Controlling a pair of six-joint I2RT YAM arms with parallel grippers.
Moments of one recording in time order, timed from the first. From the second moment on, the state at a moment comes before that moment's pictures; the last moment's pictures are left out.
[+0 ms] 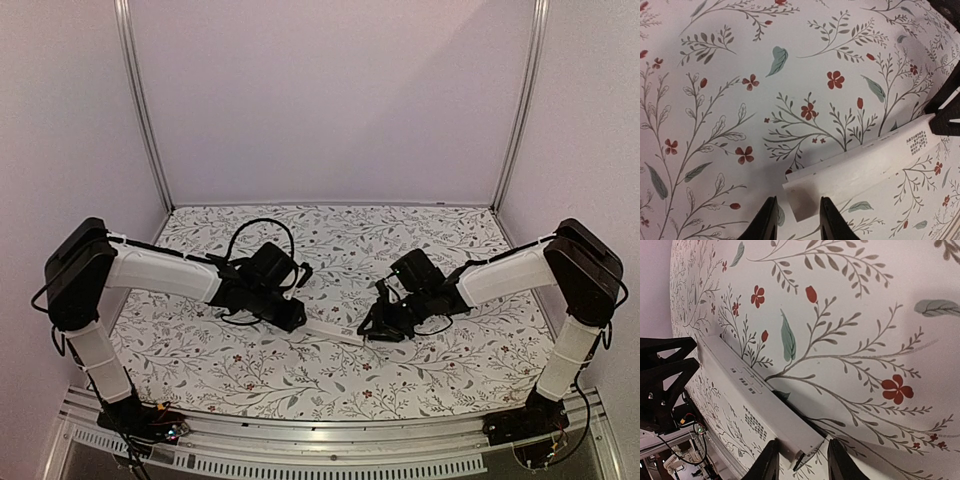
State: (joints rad) left arm -0.87 1.77 0.99 -0.22 0.01 -0.32; right arm 0.78 1.78 0.87 -0.04 -0.43 0.85
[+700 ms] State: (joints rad) left arm -0.89 1.80 1.03 -0.25 -0.01 -0.30; right arm 0.78 1.78 0.87 -0.04 -0.44 0.85
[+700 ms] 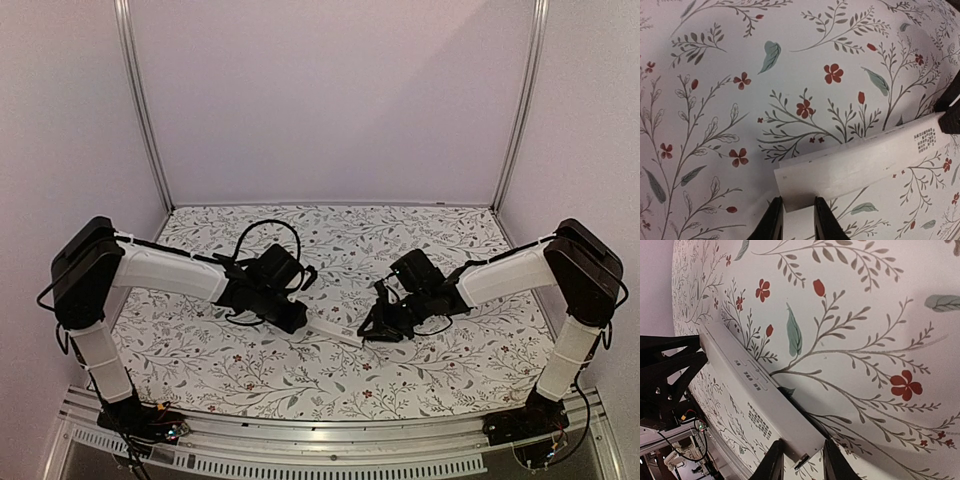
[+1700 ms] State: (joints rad) left arm -0.94 1.90 1.18 -0.37 -0.05 -0.20; right arm 0.76 1.76 0.87 -0.13 -0.46 0.80
